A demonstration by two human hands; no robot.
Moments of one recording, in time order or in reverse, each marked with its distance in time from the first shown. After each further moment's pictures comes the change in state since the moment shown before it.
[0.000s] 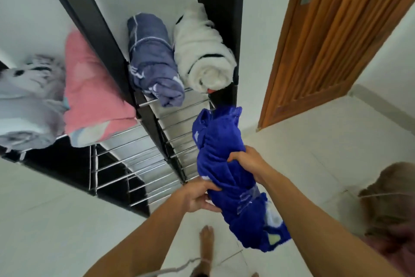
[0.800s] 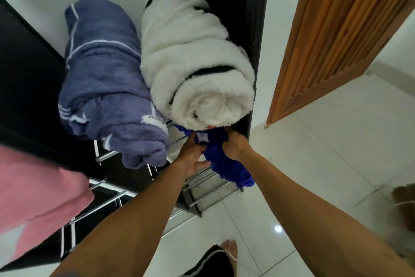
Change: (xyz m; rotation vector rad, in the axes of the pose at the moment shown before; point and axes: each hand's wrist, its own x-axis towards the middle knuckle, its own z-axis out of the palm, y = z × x) left_hand 0.171 0.171 -0.071 -0.050 0.214 0.261; right_hand 0.223 -0.049 0.037 -0.696 0.055 -0.130
